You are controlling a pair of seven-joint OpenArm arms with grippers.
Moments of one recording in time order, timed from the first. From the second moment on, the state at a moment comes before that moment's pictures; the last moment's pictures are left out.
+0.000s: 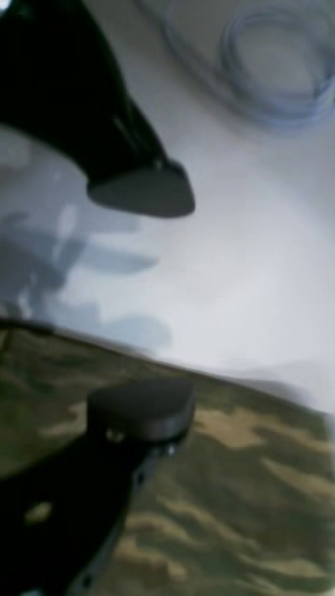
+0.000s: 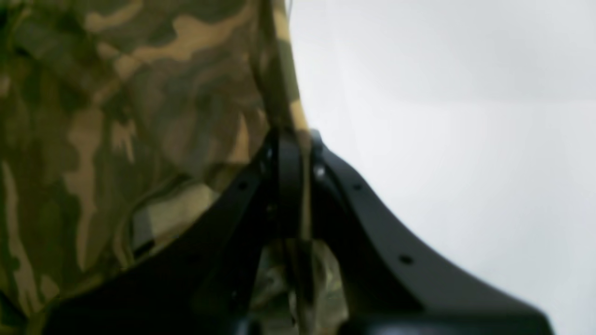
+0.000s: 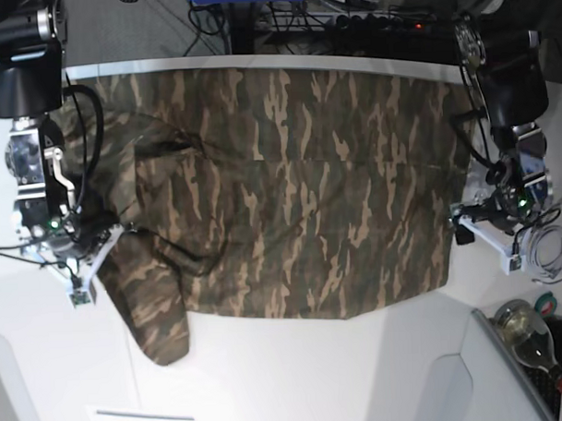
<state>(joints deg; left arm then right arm) -17.5 -19.6 -18.0 46.6 -0.1 -15.6 27.2 8.9 12.7 -0.9 71.9 1.5 8.7 -43.5</state>
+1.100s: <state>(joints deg) 4.5 -15.2 -10.4 76.8 0.3 -15.0 21.7 7.5 12.5 -0.9 73.0 1.5 8.7 -43.9</state>
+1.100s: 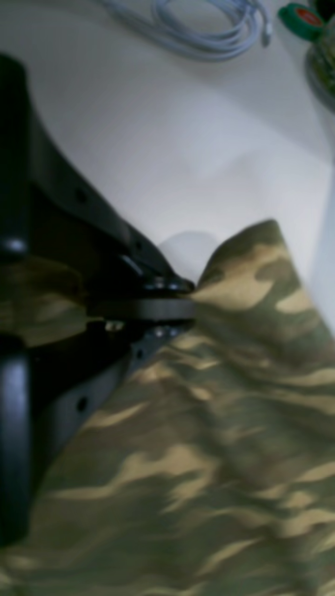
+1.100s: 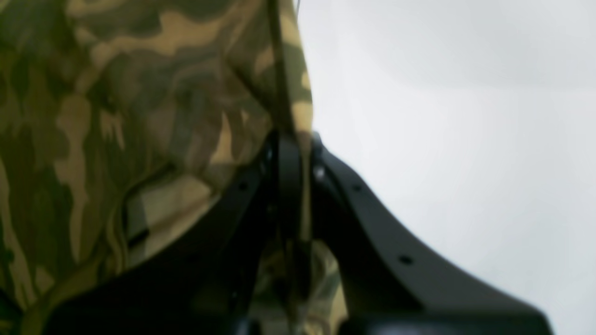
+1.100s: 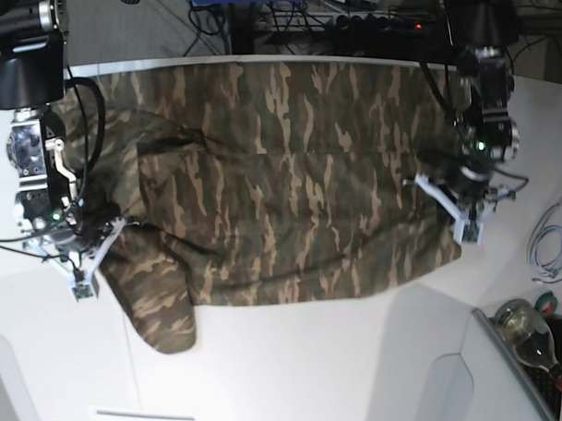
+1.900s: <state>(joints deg) 22.0 -14.7 -6.6 86.0 15.1 -15.8 21.3 7.5 10.1 -1.0 73.1 1.8 8.7 -45.7</state>
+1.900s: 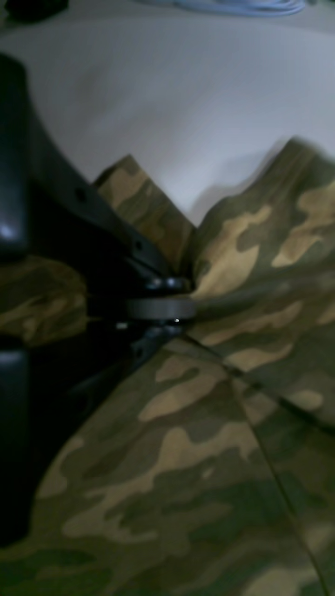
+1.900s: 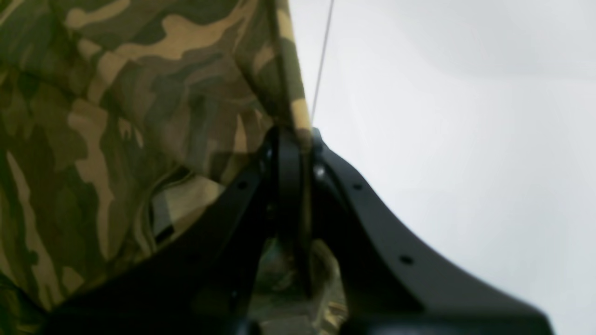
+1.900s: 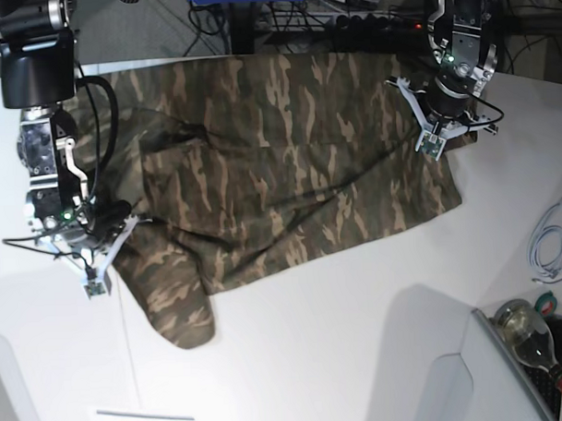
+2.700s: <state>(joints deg) 6.5 -20.4 -26.4 74.7 -16.0 -16.1 28.7 7.5 10.2 -1.1 73.2 1.5 8.8 -45.7</state>
